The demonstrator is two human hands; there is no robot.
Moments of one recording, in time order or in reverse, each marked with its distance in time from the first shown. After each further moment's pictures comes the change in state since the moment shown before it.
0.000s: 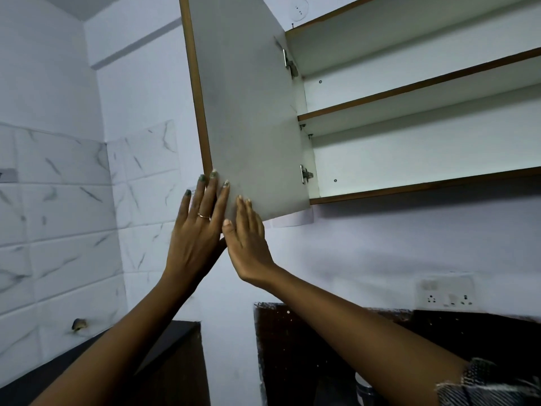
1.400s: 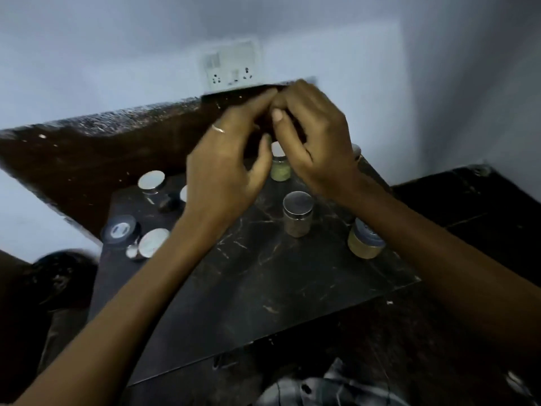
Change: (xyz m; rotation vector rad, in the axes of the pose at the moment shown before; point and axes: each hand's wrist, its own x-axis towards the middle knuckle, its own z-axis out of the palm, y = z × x) left_hand -0.047 0.467 -0.013 -1.436 -0.294 -0.142; right_hand -0.298 0.237 -0.297 -0.578 0.293 0.154
